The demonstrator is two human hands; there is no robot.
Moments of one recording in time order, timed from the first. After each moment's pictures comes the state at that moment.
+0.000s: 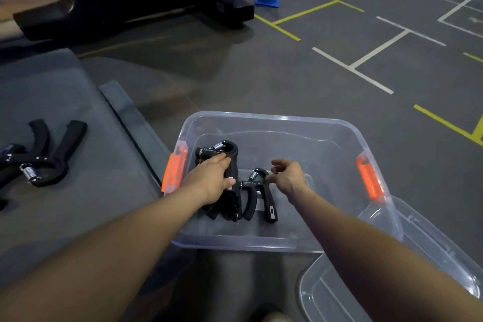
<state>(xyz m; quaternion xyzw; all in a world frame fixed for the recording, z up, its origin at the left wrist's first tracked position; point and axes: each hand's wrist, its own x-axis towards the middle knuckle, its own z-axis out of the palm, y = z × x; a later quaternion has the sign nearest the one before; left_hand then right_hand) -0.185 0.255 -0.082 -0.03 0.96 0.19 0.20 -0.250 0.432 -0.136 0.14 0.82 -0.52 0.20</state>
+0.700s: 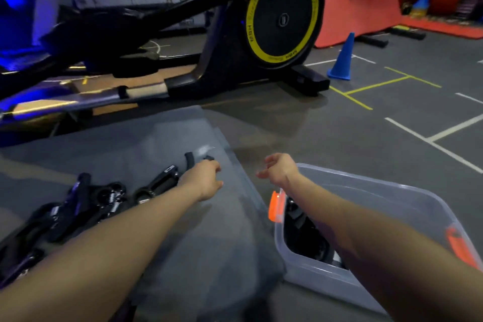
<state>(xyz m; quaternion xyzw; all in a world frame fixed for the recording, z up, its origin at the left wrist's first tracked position) -0.075 0.067 0.043 -0.24 0.95 0.17 0.07 -0.193 0.209 0.018 -0.08 0.84 -0.49 0.23</state>
